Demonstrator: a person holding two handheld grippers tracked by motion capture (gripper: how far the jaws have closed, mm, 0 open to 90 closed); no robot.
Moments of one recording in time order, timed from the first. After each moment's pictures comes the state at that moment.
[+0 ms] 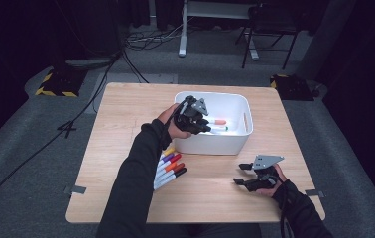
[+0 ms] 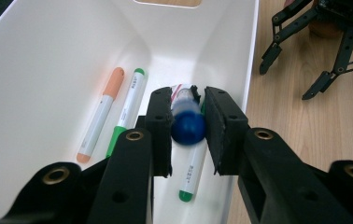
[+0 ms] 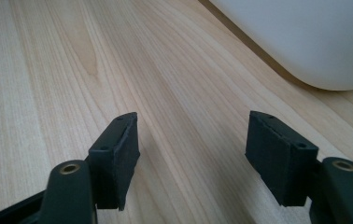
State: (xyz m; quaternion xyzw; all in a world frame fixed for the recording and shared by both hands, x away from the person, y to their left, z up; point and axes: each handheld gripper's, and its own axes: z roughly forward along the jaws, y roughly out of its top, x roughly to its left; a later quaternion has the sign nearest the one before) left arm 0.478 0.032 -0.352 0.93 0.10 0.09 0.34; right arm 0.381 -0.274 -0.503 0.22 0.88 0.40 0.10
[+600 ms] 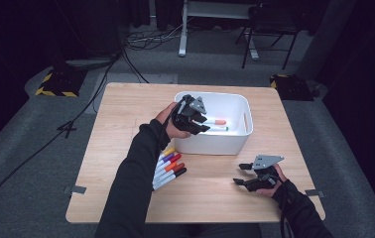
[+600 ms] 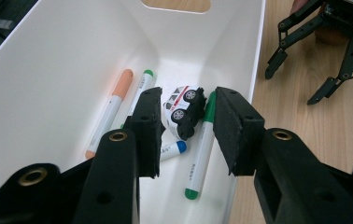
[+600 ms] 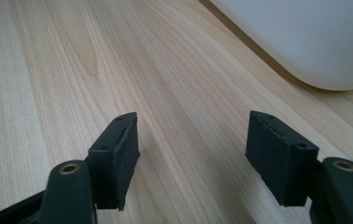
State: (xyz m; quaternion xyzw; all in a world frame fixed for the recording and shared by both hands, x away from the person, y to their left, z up) left arm 0.476 0.038 -0.348 0.92 0.11 0.10 0.35; right arm 0.382 -0.274 -0.503 0.22 0.88 0.40 0.10
